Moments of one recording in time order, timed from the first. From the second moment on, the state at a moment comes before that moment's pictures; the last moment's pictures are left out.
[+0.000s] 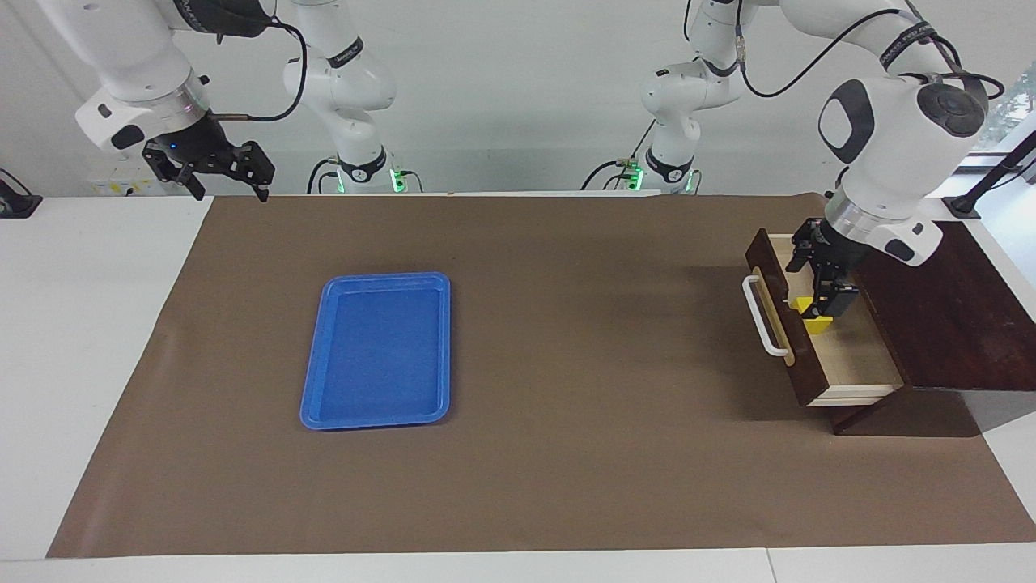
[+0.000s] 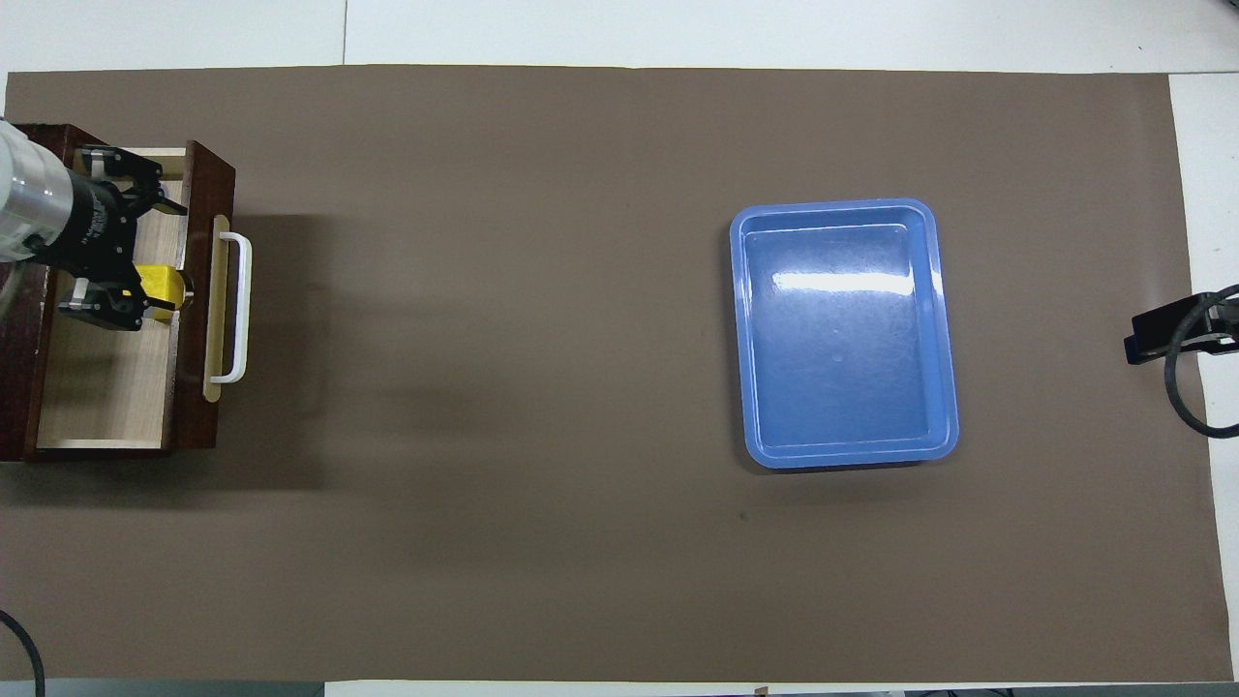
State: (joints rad) left arm 0.11 0.12 -0.23 -1.68 0.02 1.82 -1.54; right arm -0.15 -0.05 0.09 -1.60 -0.04 1.42 -0.04
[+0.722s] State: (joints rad) left arm 0.05 0.08 -0.22 -1.93 0.21 1.97 -1.57; right arm -0.15 -0.05 0.10 -1.59 -0.04 1.42 -0.03
